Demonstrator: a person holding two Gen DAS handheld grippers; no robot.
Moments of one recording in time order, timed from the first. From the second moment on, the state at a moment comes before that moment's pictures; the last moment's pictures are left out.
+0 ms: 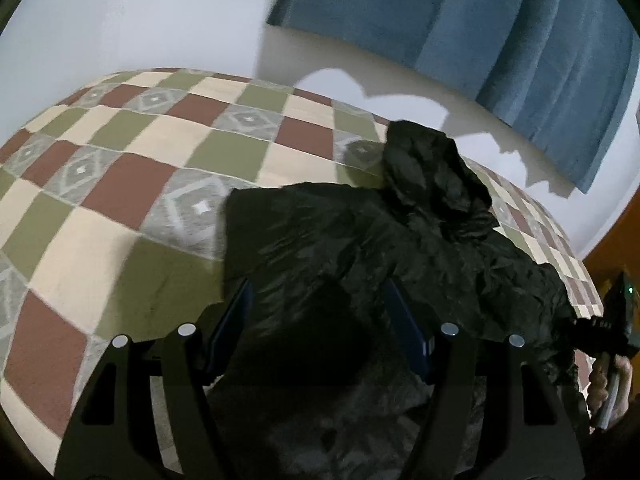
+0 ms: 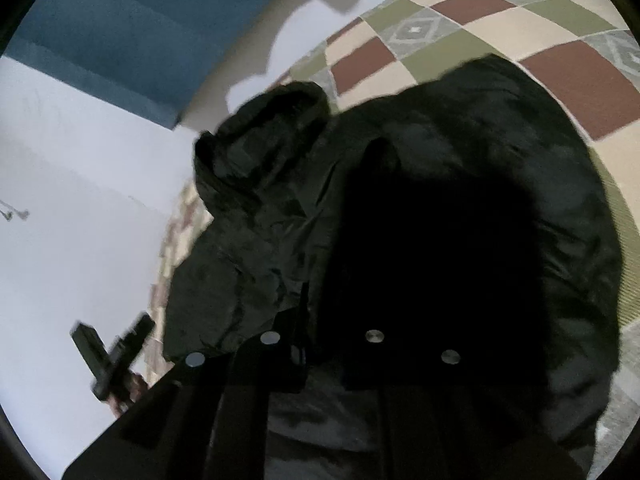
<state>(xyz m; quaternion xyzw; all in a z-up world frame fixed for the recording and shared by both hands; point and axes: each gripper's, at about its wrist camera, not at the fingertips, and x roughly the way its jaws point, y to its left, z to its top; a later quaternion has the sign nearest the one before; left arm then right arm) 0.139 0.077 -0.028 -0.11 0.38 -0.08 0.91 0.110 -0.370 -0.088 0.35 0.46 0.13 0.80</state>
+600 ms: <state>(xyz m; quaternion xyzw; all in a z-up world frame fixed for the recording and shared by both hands) 0.162 0.093 -0.075 -0.08 0.46 -0.02 0.88 0.101 -0.385 -0.096 0.34 0.47 0.15 0.80</state>
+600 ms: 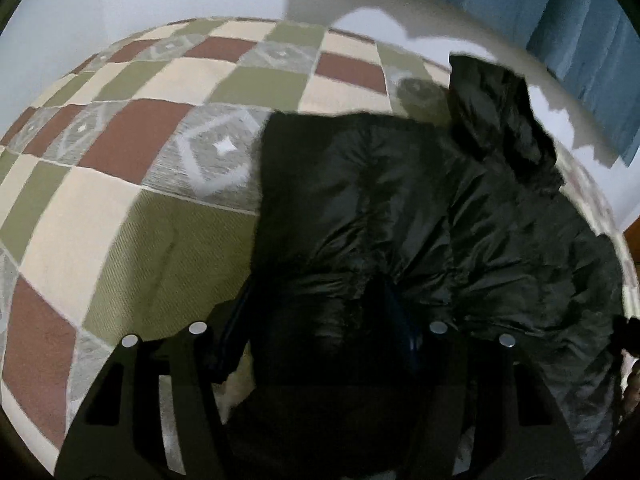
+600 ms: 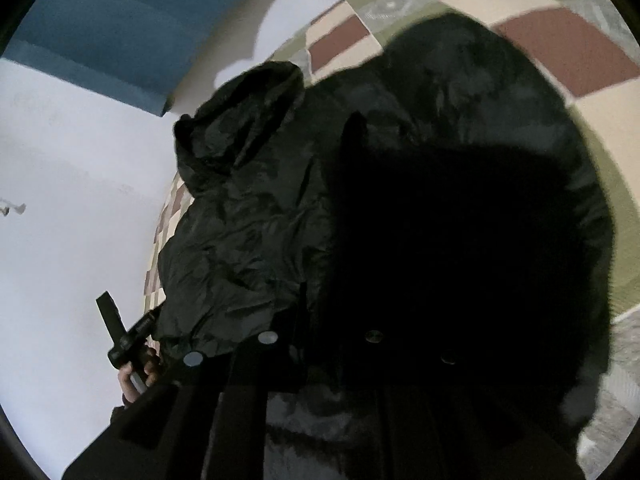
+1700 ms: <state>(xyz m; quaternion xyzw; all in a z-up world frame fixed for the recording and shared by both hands) 0.131 0.095 -0.017 -0.10 0.39 -0.08 0.91 0.121 -0.377 -0.060 0.36 0.43 0.20 0.80</state>
